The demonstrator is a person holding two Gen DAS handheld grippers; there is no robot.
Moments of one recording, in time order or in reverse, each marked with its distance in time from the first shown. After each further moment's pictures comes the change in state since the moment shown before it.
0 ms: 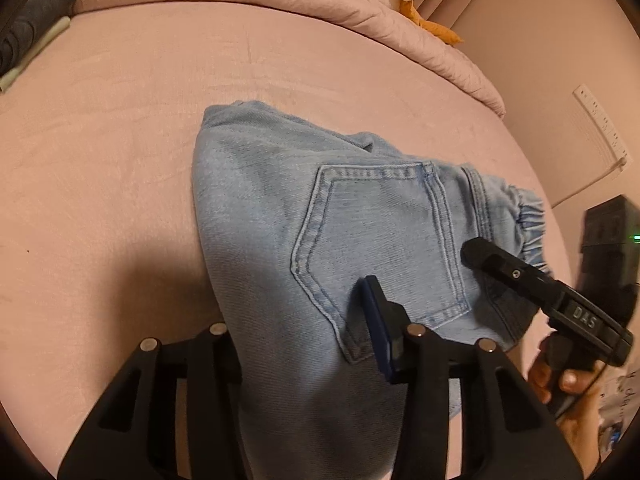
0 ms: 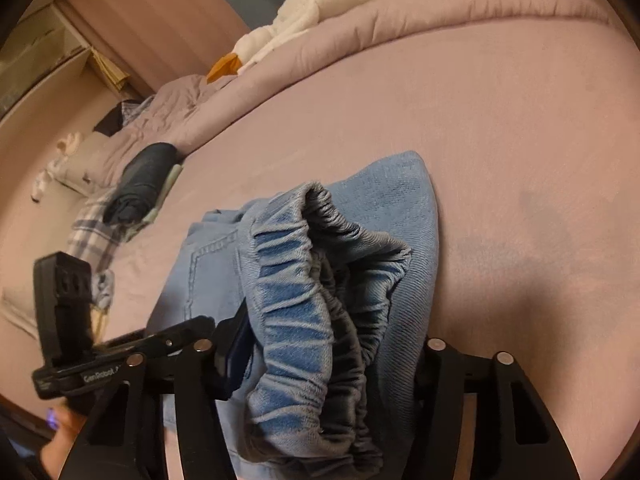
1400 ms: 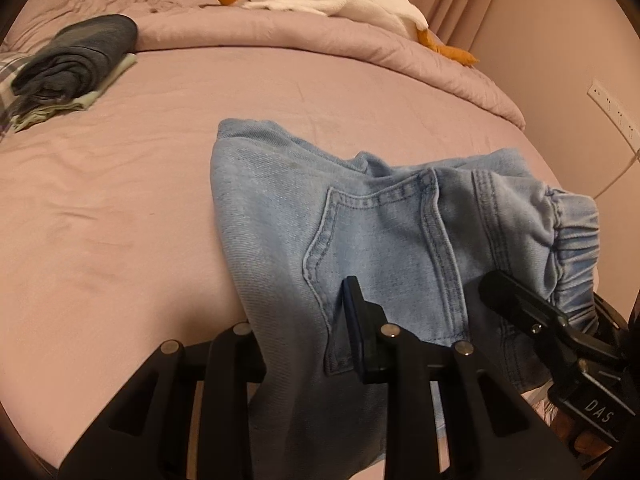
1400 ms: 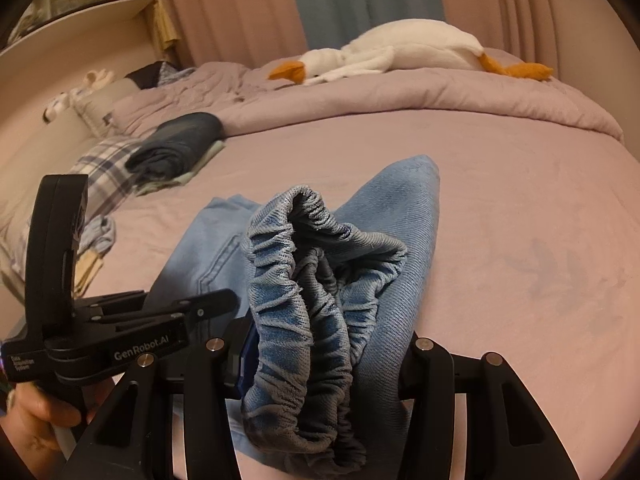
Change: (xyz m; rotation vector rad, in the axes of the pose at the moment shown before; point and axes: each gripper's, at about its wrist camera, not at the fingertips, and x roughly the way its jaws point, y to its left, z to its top) left arm -0.065 -0.005 -0.037 0.012 -0.137 0.174; right arm -0.037 0.108 -0.045 -0.274 -0.106 -0.119
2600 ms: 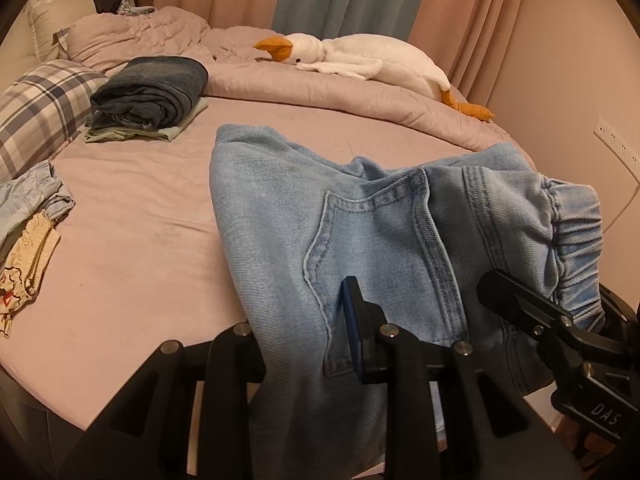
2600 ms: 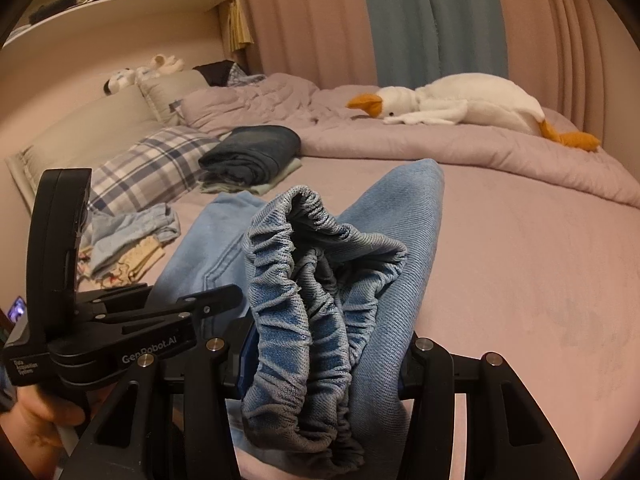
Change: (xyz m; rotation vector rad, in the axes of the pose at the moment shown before) left arm -0.095 0.032 -0.028 -0.054 -0.190 0.096; right arm -0.032 0.074 0.006 -0.188 -0.091 0.100
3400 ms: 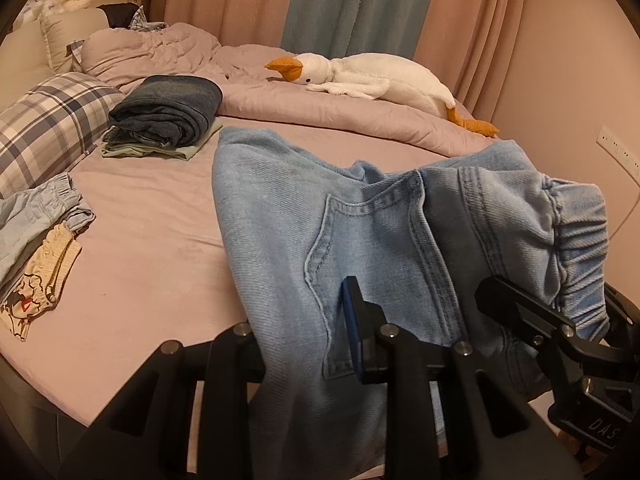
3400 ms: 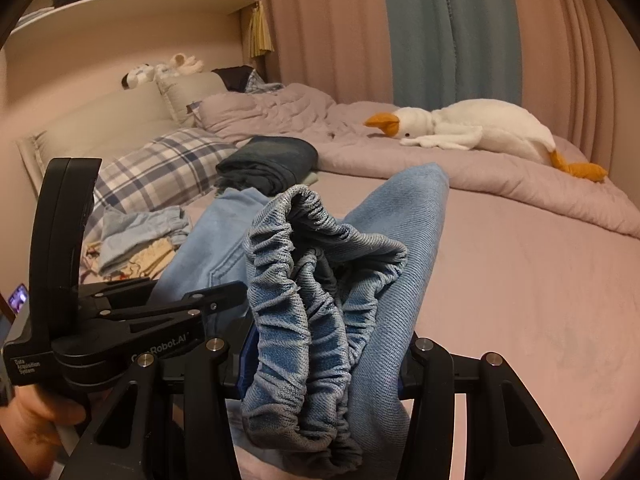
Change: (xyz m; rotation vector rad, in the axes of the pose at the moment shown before) left arm -0.022 0.006 0.004 -0.005 -0.061 0.031; right arm -0.013 0.015 0.005 -0.074 -0.043 0.014
